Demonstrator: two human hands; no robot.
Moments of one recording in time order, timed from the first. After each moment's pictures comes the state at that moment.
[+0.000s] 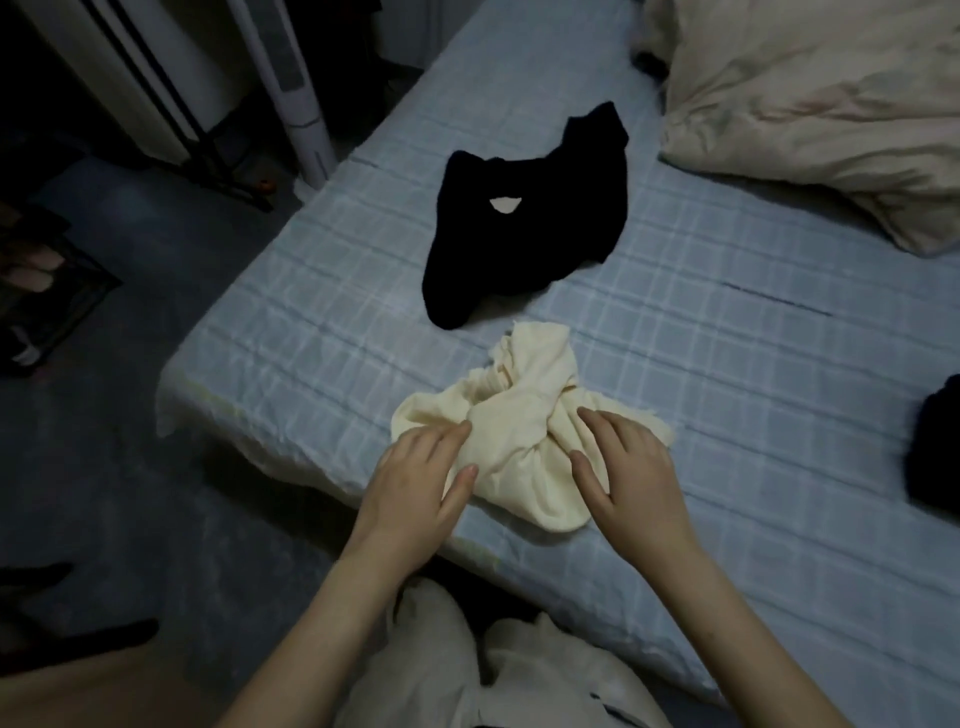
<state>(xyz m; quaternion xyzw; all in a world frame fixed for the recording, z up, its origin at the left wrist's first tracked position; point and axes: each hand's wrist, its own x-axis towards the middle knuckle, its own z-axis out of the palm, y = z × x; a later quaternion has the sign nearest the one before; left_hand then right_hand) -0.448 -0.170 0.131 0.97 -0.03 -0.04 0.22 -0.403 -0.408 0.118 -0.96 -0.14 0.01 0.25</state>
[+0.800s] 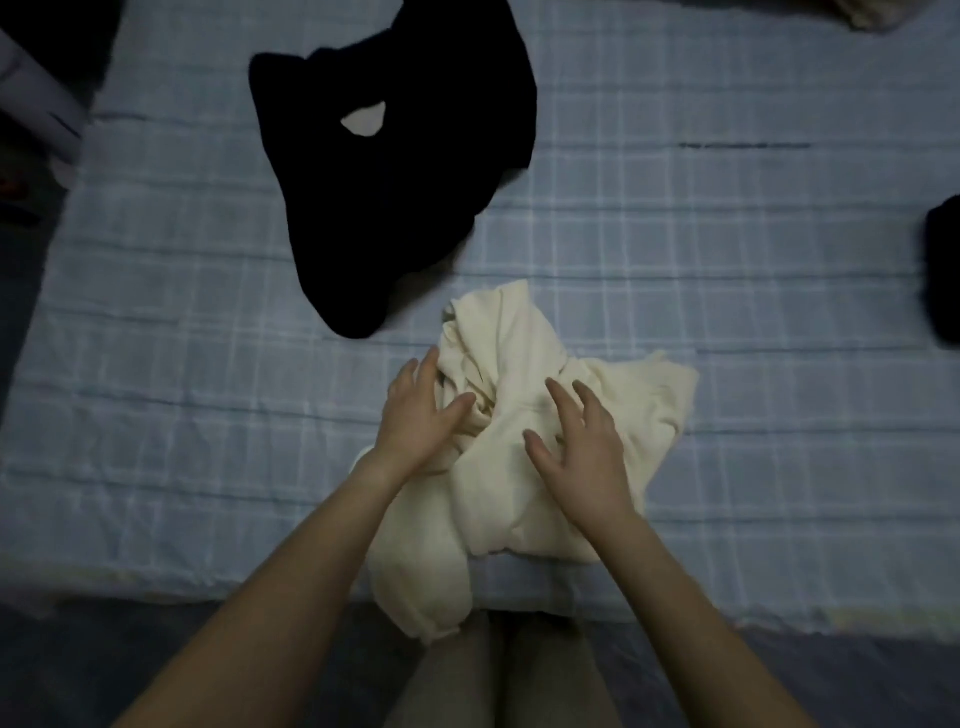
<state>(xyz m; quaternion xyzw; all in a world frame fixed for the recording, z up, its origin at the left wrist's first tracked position) -0.185 -0.136 -0.092 0.91 -0.01 -0.26 0.31 -0.283 -0.327 -0.063 -0.93 0.17 0.11 0.32</state>
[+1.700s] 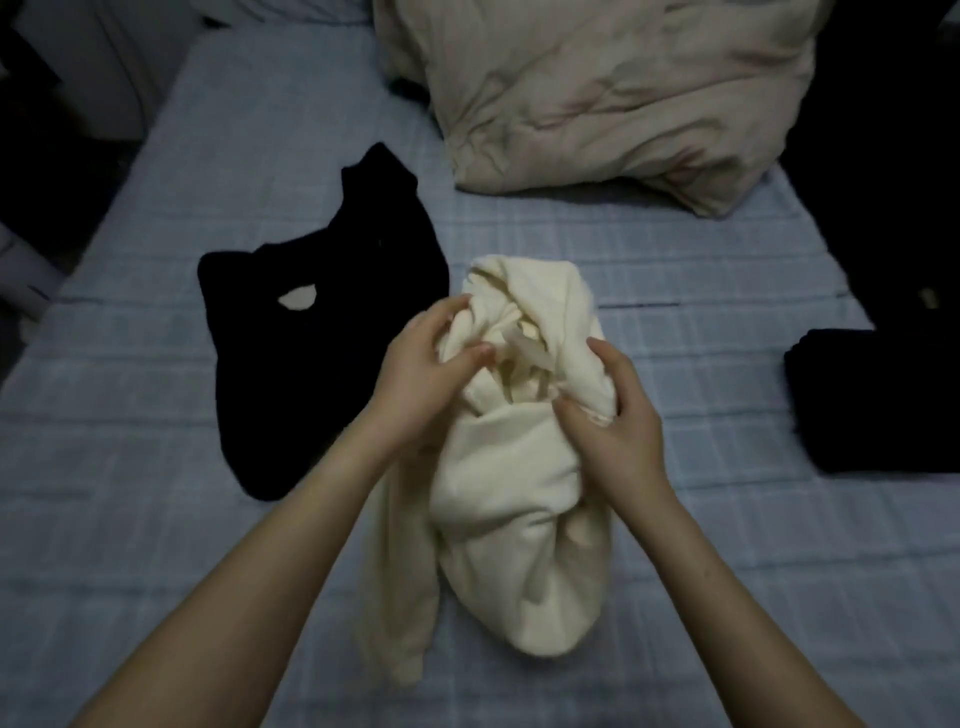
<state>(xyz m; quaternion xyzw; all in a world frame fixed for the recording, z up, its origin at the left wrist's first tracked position) -0.046 -0.315 0.077 0.83 -0.13 -0.08 0.53 -0.163 -0.500 0.062 -0.81 0.19 -0.16 0.54</state>
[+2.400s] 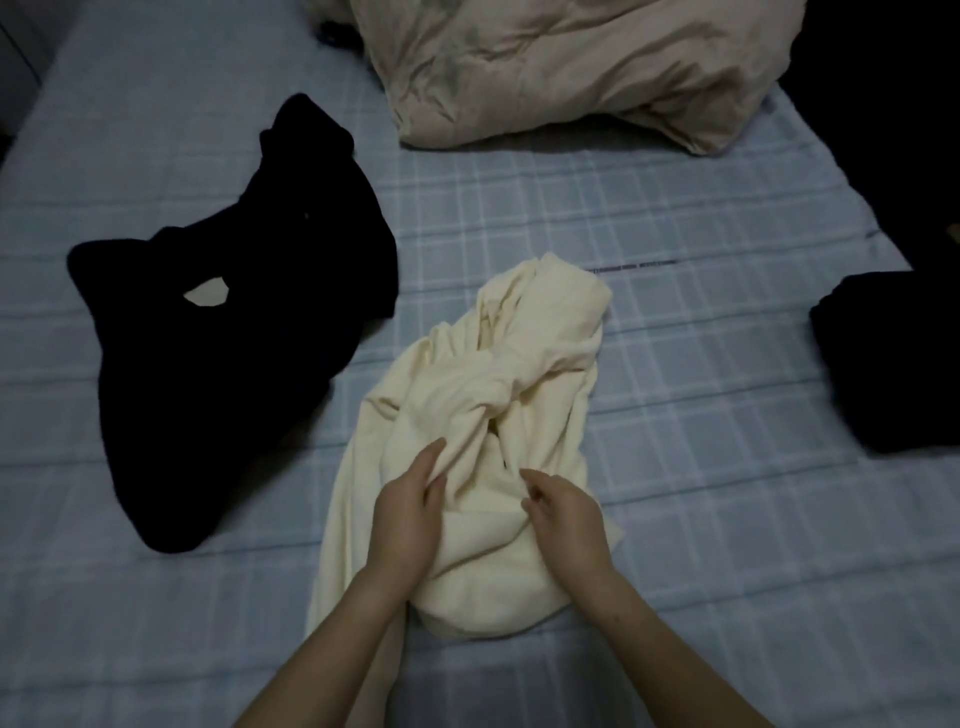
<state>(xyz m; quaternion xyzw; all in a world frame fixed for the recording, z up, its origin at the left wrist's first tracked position) -0.104 -0.346 -0.137 0.89 -0.06 -0.11 0.43 -0.176 -0.523 -0.156 -0.88 0.22 0.05 0.41</state>
